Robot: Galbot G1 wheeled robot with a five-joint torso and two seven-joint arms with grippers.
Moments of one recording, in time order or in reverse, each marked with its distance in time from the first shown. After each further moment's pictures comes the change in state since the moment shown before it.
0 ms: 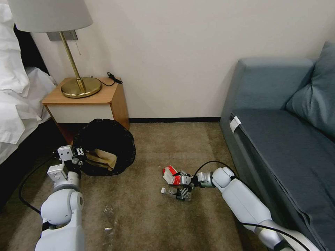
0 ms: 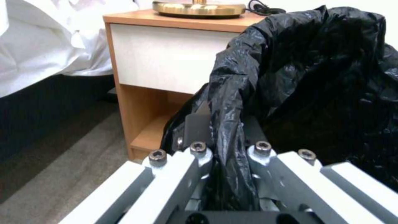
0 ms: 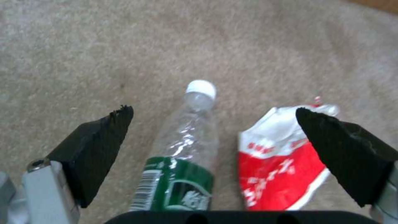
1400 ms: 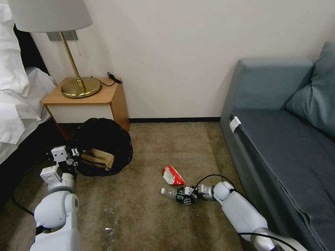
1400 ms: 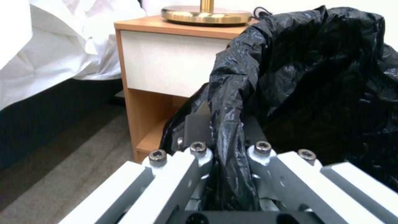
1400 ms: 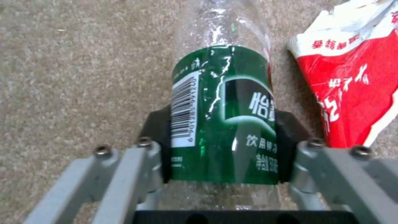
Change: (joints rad) left arm 0.020 0.007 -0.024 -0.029 -0.025 0.003 0.001; right arm -0.043 0.041 0.055 -0.158 -0.094 -0.015 0.128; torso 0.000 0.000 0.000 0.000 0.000
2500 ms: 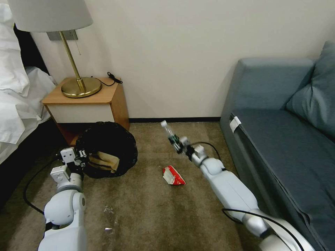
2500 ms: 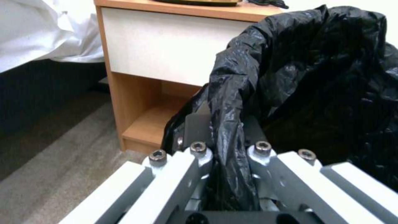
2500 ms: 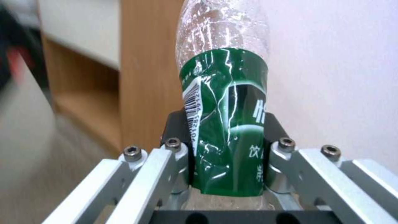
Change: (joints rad) left arm -0.028 -0.015 0.043 0.056 0.005 0.000 -0.015; right arm 0.188 0.050 -0.230 0.272 0.750 -0.077 0.627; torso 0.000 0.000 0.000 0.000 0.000
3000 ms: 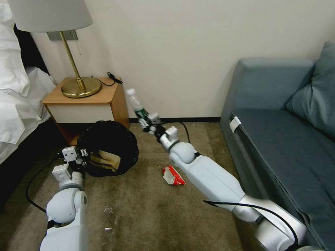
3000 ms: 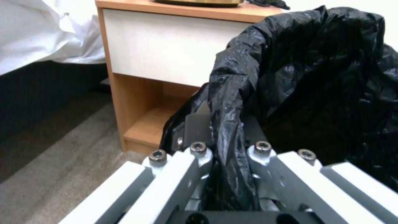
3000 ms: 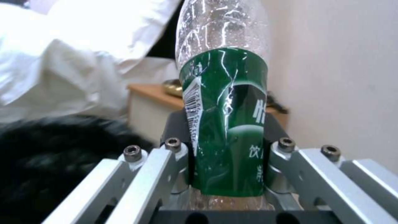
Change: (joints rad) left arm -0.002 -0.003 0.001 -0.002 0.009 0.000 -0.004; right arm 0.121 0.016 -0.306 0.307 0.162 -0.083 0.219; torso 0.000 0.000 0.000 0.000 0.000
